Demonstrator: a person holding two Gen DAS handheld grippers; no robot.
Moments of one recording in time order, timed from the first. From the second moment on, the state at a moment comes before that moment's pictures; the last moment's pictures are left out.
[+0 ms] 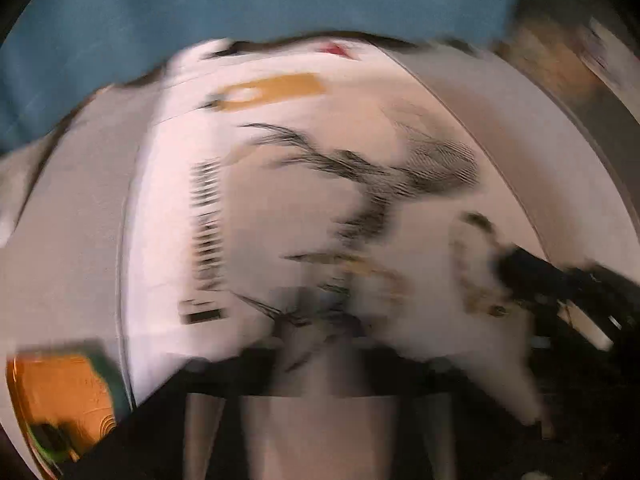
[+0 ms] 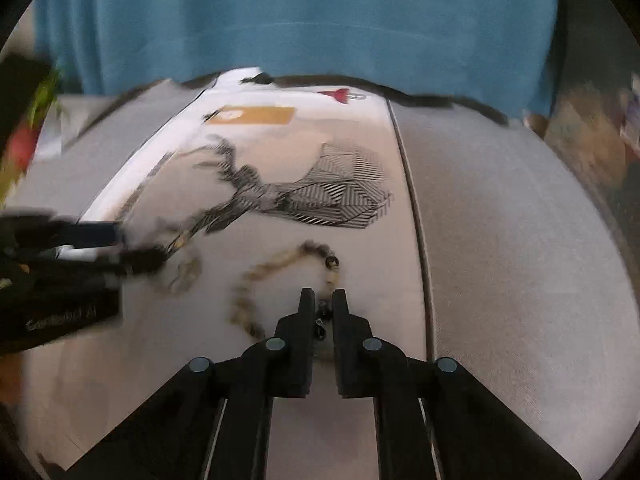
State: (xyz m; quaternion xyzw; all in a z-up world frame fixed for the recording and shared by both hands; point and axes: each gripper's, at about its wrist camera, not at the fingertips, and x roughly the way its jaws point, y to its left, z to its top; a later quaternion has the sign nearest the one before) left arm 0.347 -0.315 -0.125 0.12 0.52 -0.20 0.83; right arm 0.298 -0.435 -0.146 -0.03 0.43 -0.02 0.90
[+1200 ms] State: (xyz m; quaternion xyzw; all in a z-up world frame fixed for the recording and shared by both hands) left arm 0.003 -0.081 0.032 0.03 0.40 -0.21 0.89; right arm -0.042 -0.275 0.017 -0.03 0.33 0.09 0.94
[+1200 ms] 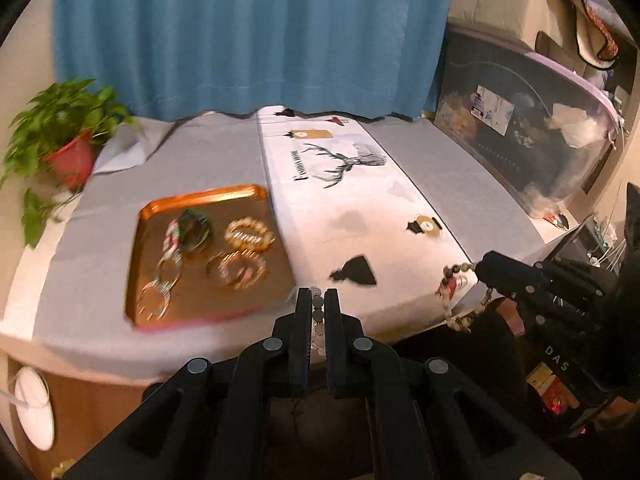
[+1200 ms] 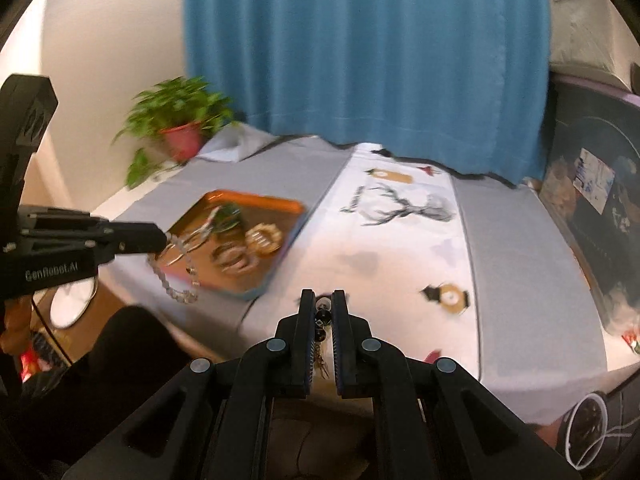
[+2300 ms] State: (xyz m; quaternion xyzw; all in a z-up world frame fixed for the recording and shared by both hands) left arm -0.060 0.009 0.006 -0.04 0.41 -0.17 0.90; right arm -0.098 -0.184 -0.014 -0.09 0.39 0.16 0.90
